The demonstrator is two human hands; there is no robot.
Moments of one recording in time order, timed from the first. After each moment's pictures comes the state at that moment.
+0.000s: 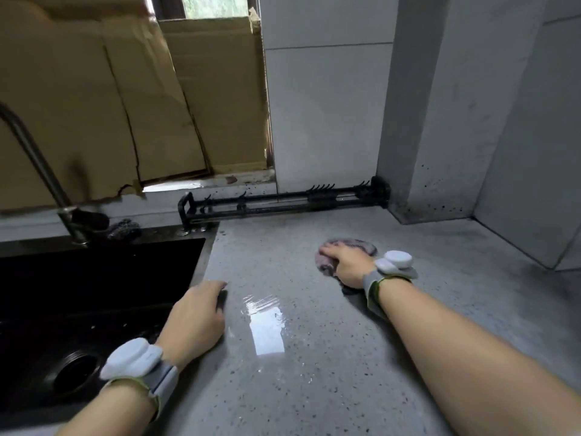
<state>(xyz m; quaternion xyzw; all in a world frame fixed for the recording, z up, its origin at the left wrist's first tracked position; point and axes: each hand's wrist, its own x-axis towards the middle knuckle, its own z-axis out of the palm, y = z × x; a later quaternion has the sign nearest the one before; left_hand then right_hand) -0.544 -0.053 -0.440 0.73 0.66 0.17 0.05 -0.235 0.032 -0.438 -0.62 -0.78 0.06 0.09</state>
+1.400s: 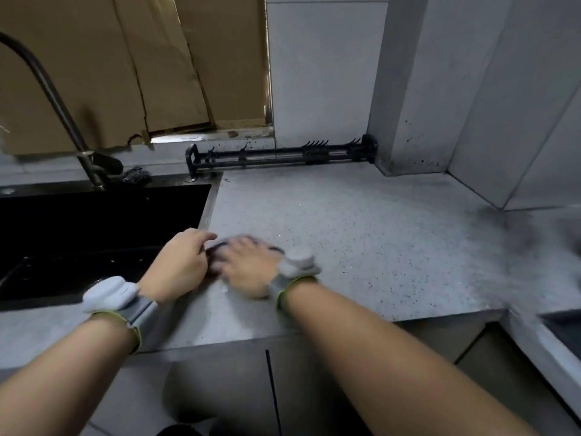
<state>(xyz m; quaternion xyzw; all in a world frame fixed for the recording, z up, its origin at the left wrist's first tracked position) -0.574 -0.136 -0.416 0.74 0.63 0.21 0.08 -0.416 -0.126 -0.440 -0.50 -0.85 0.13 0.07</state>
